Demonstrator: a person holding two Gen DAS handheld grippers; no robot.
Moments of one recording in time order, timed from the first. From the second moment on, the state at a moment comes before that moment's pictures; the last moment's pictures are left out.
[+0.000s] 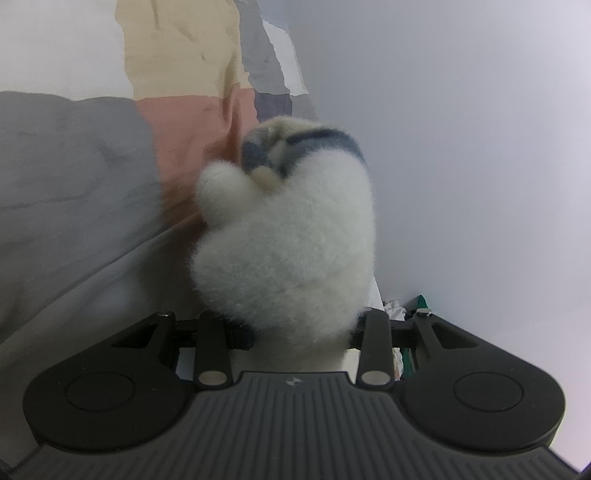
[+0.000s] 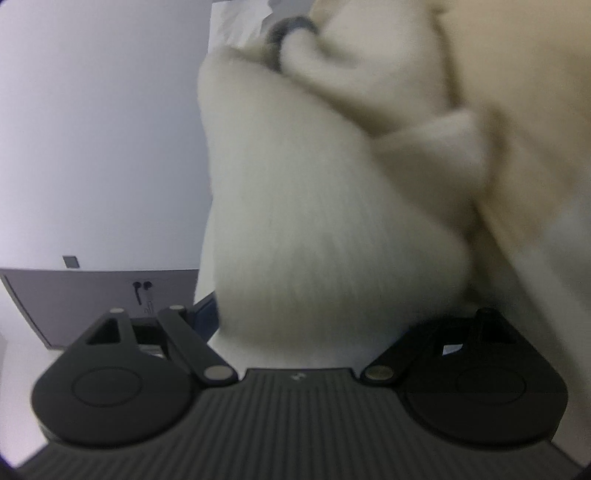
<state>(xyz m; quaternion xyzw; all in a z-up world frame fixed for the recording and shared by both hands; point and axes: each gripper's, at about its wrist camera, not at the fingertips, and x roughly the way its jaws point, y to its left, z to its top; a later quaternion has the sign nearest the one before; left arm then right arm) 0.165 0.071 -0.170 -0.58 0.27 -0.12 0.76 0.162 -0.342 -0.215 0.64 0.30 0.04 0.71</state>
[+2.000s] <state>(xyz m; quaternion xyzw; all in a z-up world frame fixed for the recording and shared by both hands) 0.283 -0.223 -0.039 -0.48 0.31 -0.28 0.77 0.148 -0.602 -0.081 0.52 0.15 -0.01 0.84</state>
